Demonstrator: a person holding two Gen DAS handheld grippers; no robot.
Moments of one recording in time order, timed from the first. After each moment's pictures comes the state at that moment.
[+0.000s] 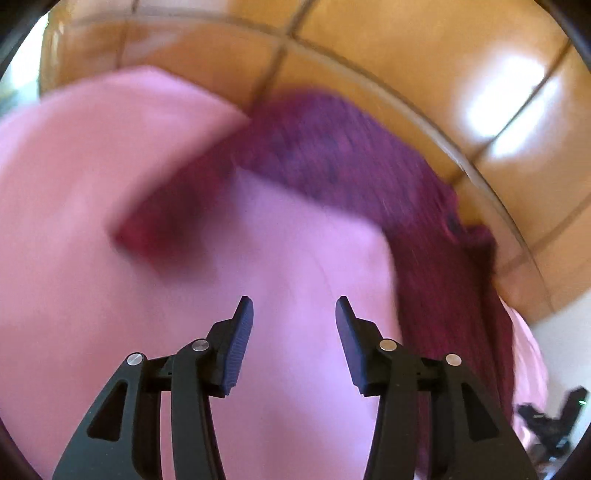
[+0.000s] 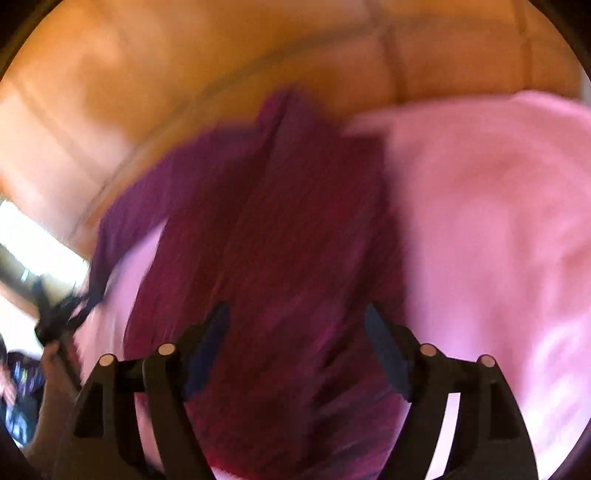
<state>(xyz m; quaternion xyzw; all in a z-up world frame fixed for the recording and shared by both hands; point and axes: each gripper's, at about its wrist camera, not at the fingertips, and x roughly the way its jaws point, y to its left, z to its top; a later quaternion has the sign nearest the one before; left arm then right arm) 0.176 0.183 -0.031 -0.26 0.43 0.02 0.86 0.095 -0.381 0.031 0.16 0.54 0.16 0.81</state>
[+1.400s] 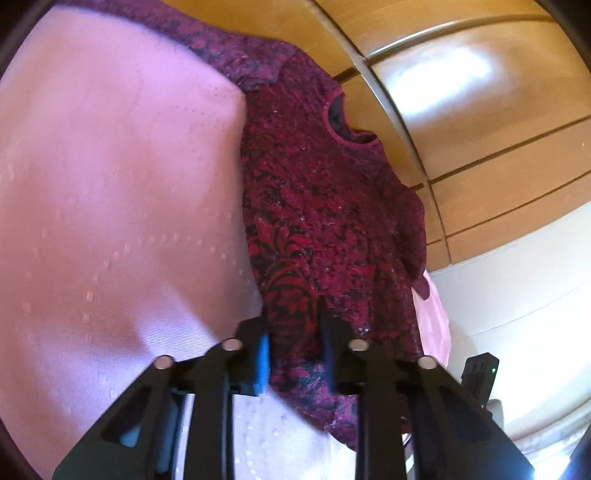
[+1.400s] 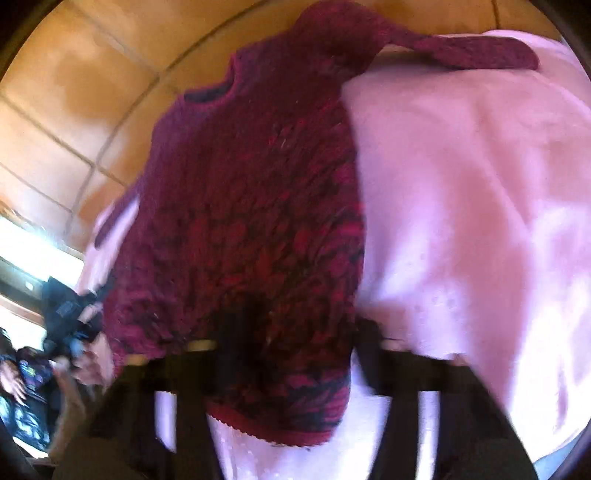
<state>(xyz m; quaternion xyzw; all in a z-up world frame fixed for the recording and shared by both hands) 0.152 0.062 -0.081 -0.37 0.45 -0.20 0.79 0.041 -0.418 0.025 0.19 0.57 0.13 0.79</state>
